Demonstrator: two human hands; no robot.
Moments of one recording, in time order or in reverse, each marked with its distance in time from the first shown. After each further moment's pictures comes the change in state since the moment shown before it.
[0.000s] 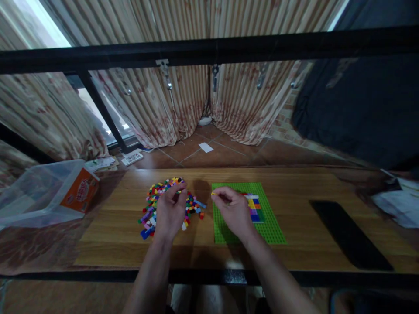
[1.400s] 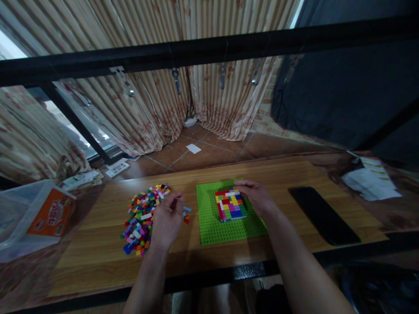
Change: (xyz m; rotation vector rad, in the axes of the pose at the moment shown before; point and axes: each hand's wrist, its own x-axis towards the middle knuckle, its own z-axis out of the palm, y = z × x) left_hand -0.008 0.002 0.026 0.131 -0.174 0.100; right_hand 0.025 0.055 -0.105 0.337 0.188 0.500
